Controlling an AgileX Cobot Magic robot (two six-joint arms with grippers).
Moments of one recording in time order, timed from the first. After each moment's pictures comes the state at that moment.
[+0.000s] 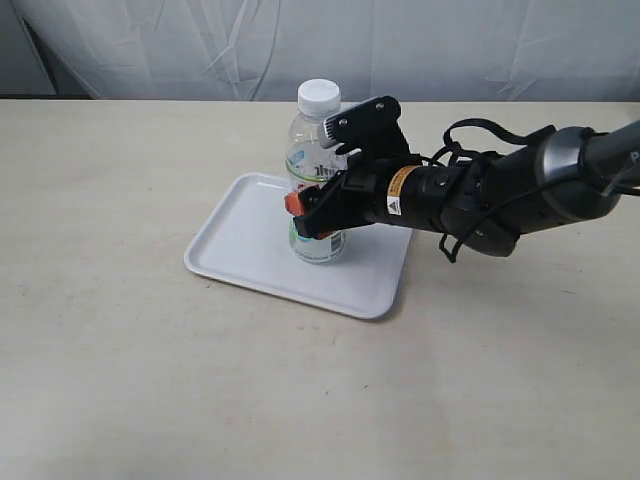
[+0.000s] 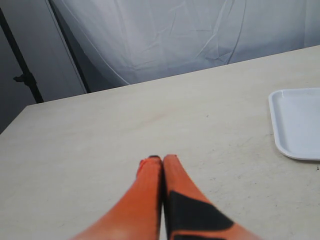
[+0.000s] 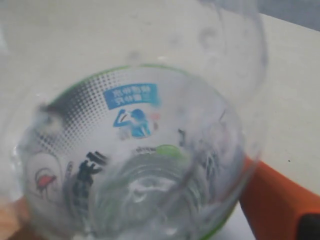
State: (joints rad) left arm -0.04 0.00 0.00 0.05 0.26 0.12; right arm 0.66 1.96 -0.94 -0.46 -0.45 0.36
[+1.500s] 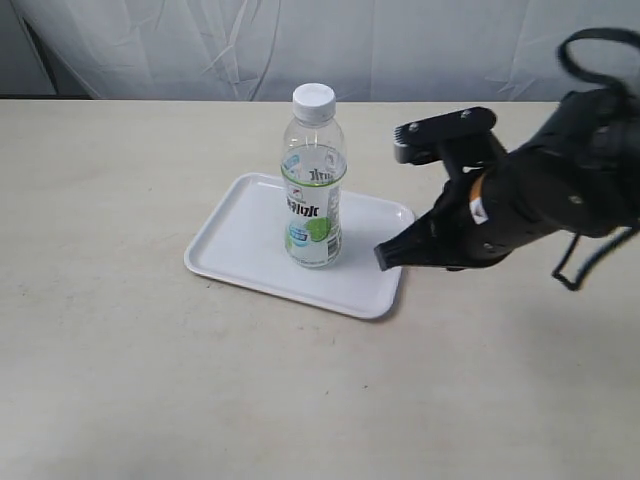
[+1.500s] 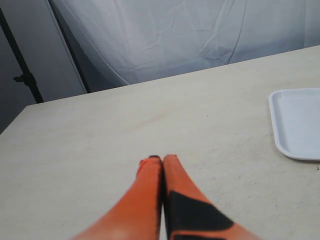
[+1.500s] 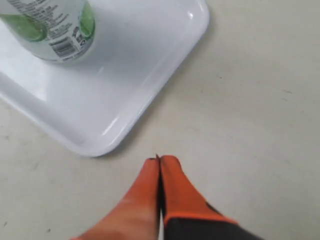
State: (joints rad) left arm -0.04 0.00 0.00 0.05 0.26 0.12; right arm 0.74 1.51 -0.83 -0.30 0.51 0.45
